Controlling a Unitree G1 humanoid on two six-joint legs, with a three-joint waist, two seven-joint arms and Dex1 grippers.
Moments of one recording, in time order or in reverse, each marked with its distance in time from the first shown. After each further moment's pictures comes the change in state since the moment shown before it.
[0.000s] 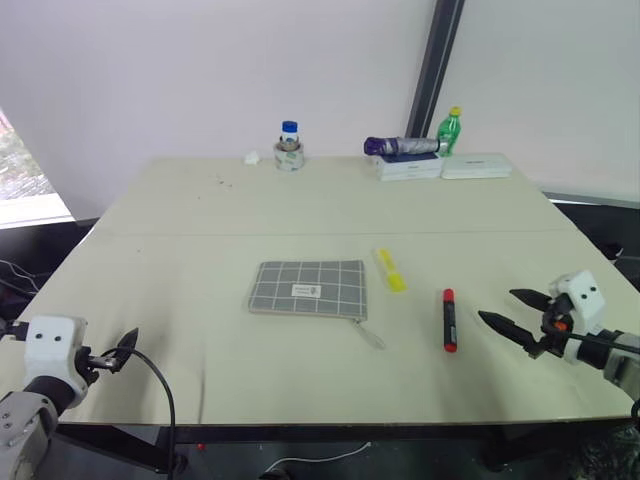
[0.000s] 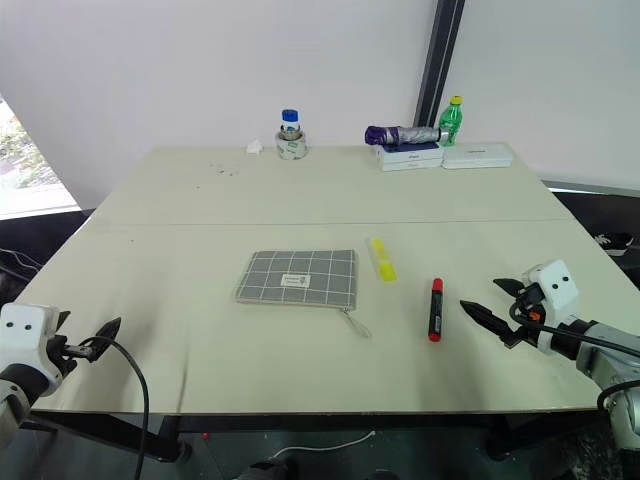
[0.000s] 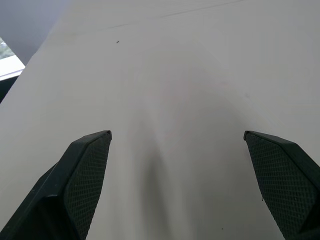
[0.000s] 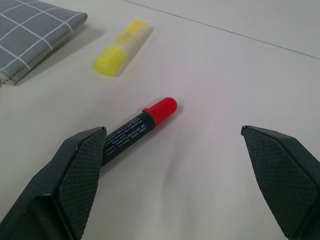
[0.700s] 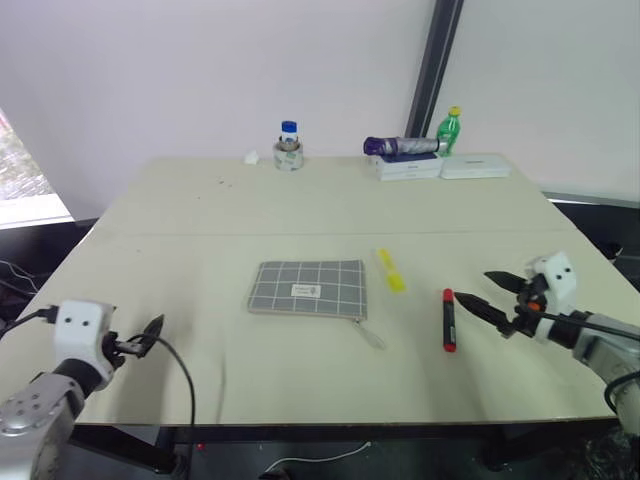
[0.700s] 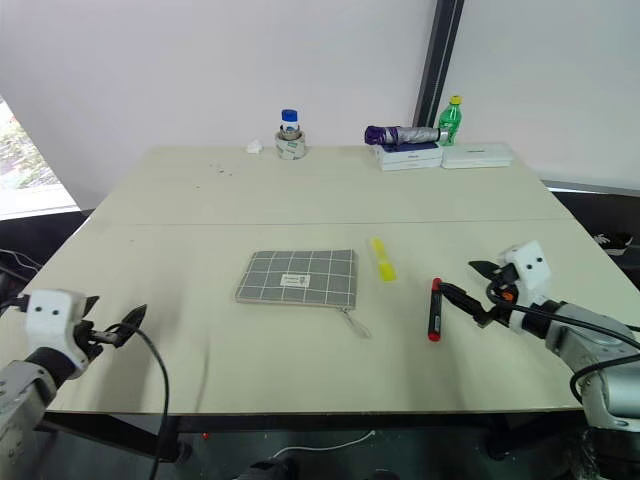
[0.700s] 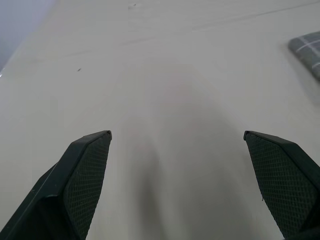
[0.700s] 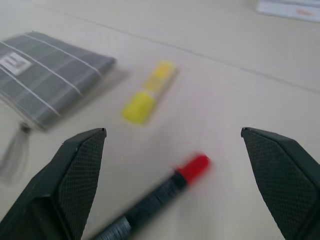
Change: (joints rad) left arm -0.078 -0.003 -0.148 -0.055 0.029 0.014 0.022; right arm -0.148 0.048 0.095 -0.086 0.044 0.090 -0.084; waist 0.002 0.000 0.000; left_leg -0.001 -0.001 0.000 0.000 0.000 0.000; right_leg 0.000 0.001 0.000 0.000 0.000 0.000
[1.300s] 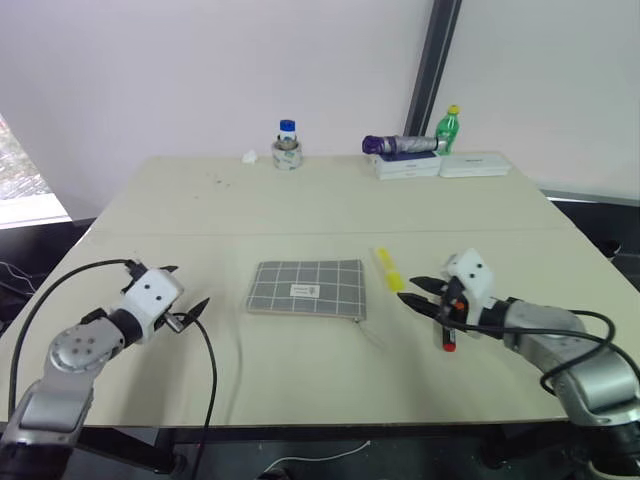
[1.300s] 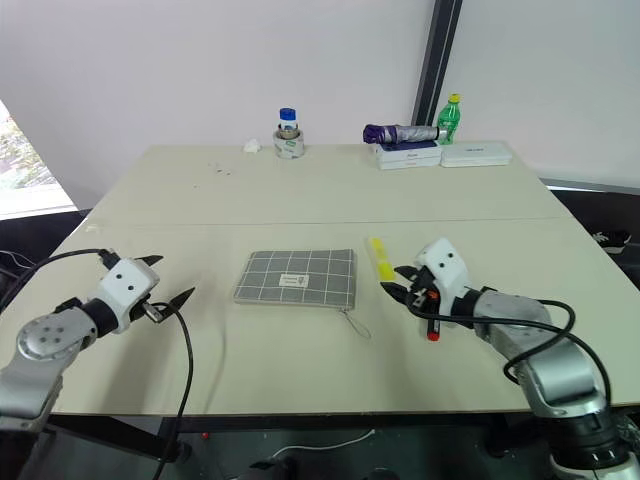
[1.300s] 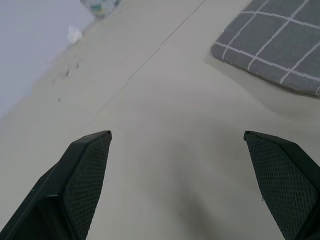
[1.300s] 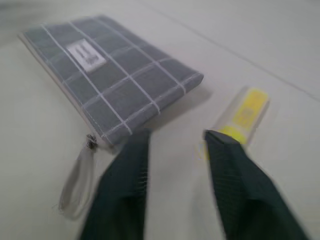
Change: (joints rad) left arm -0.332 0.215 -0.339 0.456 0.346 -0.547 -0.209; right arm -0.137 0.093 0.336 -0.190 -0.114 0.169 -0.171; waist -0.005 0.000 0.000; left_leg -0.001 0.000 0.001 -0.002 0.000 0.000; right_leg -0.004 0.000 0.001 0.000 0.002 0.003
